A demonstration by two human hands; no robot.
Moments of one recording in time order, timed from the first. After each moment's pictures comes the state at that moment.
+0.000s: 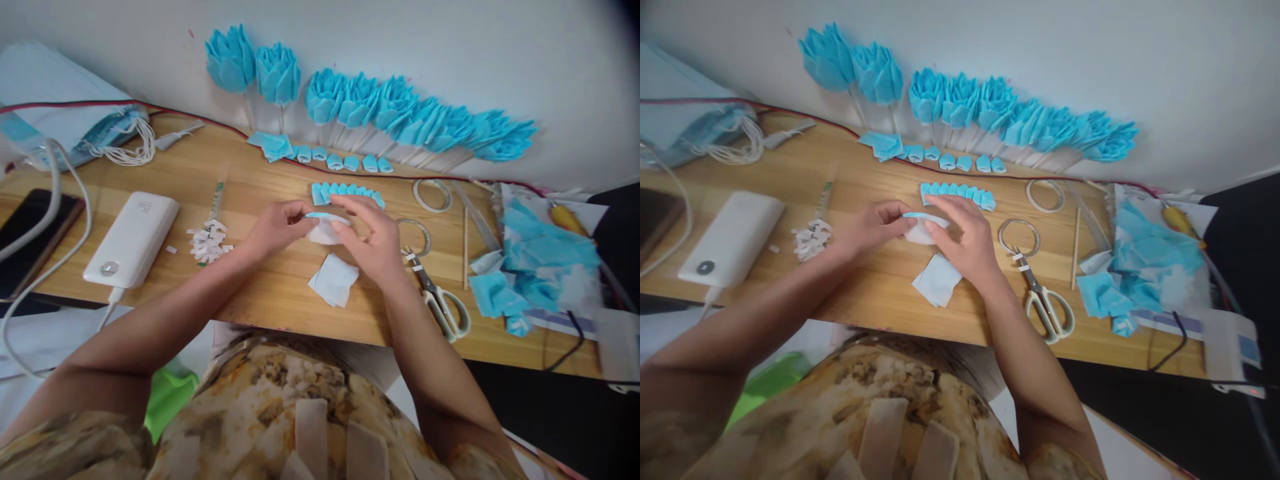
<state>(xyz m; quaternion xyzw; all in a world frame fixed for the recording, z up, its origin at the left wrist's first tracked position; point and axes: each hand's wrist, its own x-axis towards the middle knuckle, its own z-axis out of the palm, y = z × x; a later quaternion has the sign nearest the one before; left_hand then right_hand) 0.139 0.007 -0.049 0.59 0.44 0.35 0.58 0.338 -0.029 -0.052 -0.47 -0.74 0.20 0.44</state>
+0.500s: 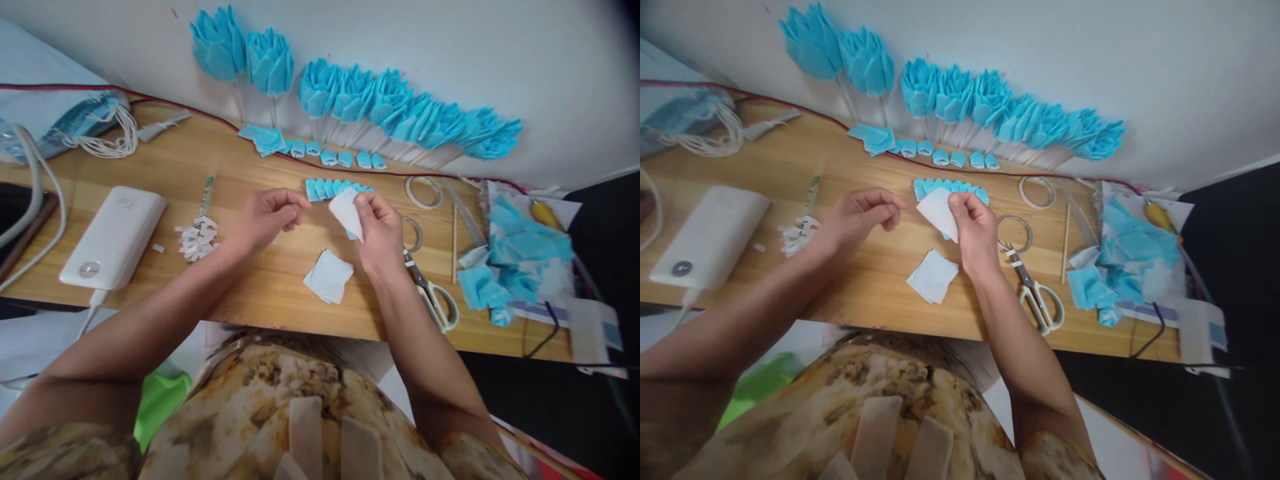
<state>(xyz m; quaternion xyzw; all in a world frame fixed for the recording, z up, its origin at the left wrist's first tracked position) 0.136 0.005 -0.040 0.53 0.45 0.41 0.59 0.332 -0.021 -0.061 -0.56 -0.47 0.39 0.55</state>
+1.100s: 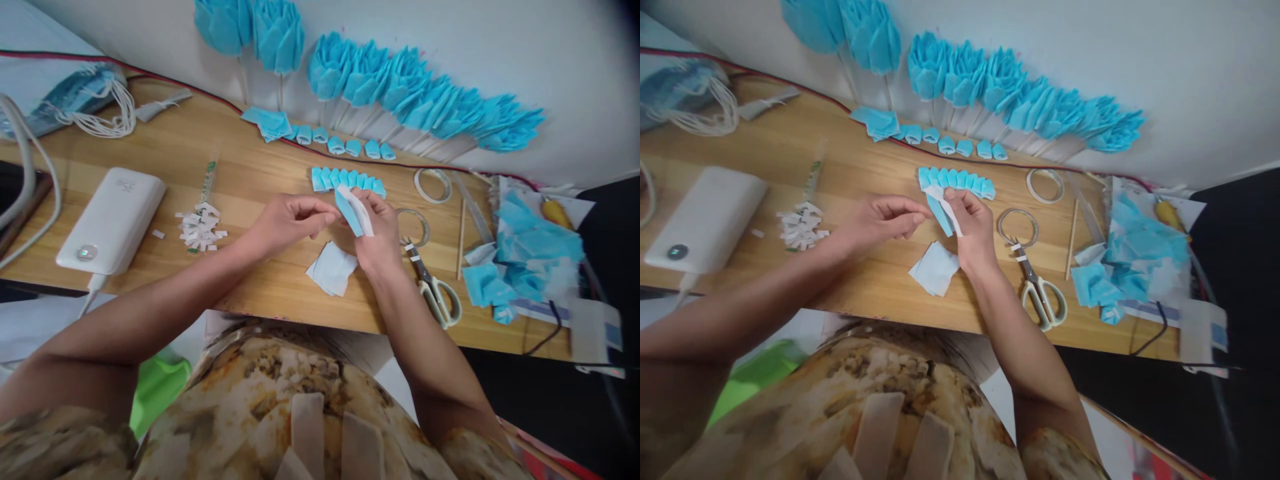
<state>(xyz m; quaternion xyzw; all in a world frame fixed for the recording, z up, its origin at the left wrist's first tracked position) 0.147 -0.010 -0.043 0.59 0.37 0.36 0.62 0.322 -0.024 -0.066 -0.56 -0.44 0.44 0.55</state>
